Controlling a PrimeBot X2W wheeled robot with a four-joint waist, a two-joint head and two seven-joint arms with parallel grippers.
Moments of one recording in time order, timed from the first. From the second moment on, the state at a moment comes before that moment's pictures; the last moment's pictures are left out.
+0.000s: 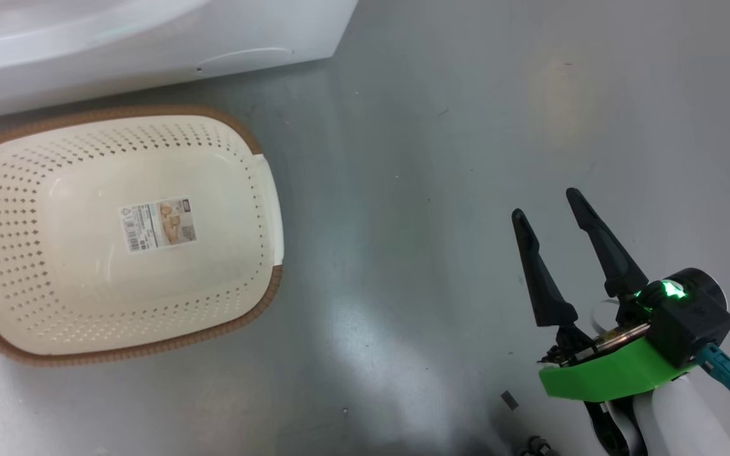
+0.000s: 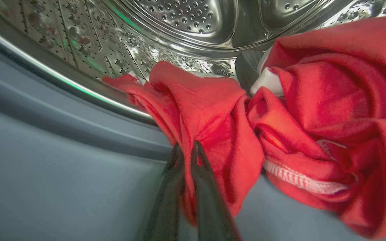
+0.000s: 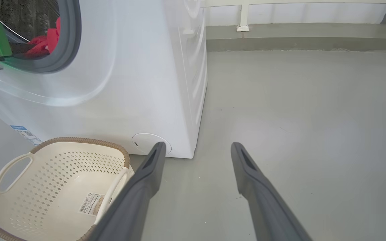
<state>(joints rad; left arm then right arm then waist) -1.44 0.36 -0.09 1.29 -0.26 -0.01 -0.14 -0.17 -0.04 0.13 -0.02 0.23 0.12 -0.26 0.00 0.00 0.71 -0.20</state>
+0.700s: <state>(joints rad) -1.33 0.33 -0.11 1.08 -0.28 -0.06 -0.25 -0.21 -0.04 0.11 -0.01 0.24 0.12 -0.26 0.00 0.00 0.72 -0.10</state>
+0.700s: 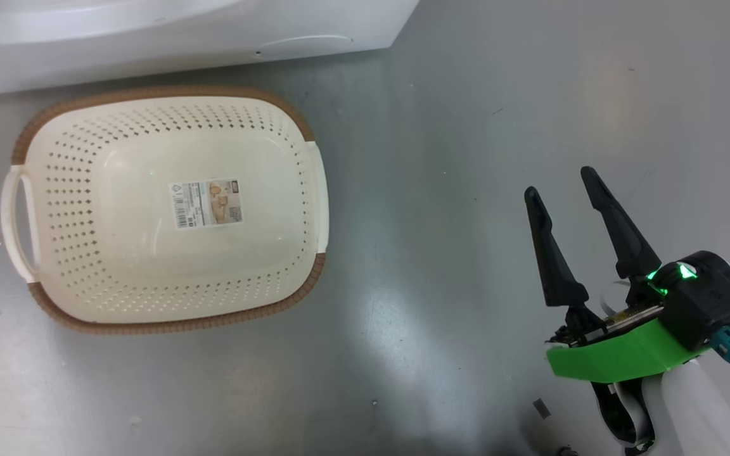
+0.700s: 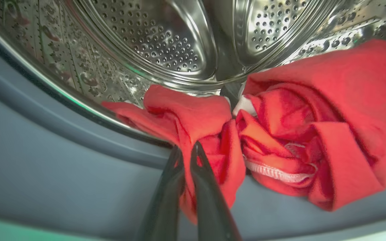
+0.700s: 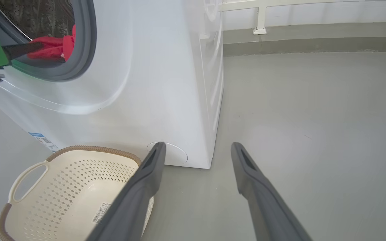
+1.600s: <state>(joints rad) -0.85 0.29 -0.09 0.55 -0.34 -0.03 -0.24 -0.21 -0.05 0.06 0.00 0.24 0.12 -0.26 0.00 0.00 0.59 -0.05</state>
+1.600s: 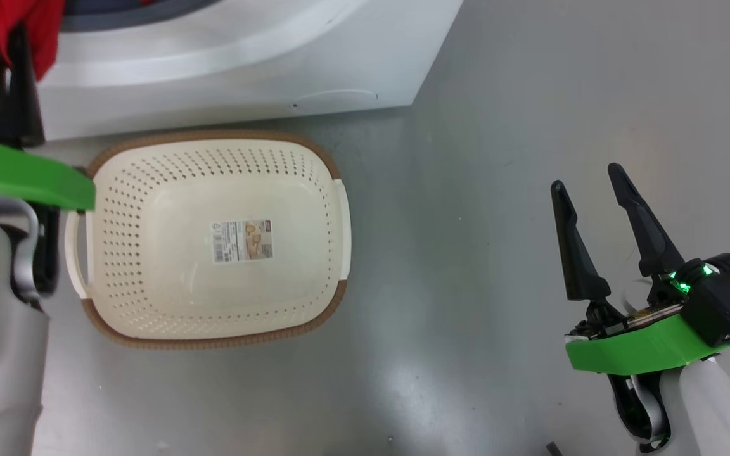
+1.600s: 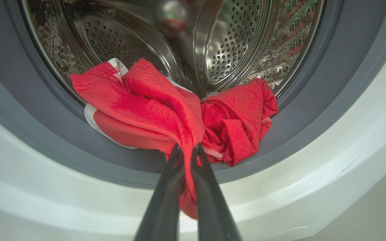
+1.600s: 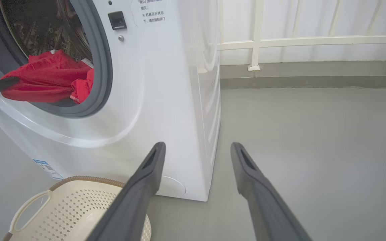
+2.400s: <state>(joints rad) -0.48 0.24 -0.18 0.23 -0.36 0.04 -0.10 -0.13 -0.05 0.04 0.01 0.25 0.12 -0.26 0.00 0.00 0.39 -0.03</state>
